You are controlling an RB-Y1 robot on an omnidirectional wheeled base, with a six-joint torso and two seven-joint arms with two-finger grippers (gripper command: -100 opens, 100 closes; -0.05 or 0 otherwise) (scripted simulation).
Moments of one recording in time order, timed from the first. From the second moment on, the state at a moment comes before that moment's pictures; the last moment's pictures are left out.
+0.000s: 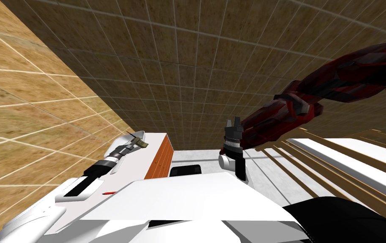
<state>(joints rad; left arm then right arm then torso) 0.32 0.69 0.24 -1.22 -0.30 -0.66 -0.37 0.47 0.04 -0.07 -2.36 0.02 -0.47 0.11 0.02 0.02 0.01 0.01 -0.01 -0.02</state>
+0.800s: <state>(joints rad) 0.31 0.82 0.25 -1.23 -0.23 -0.60 -0.16 0.47 0.04 -0.07 -2.36 0.02 -0.47 0.11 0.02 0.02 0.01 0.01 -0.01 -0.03</state>
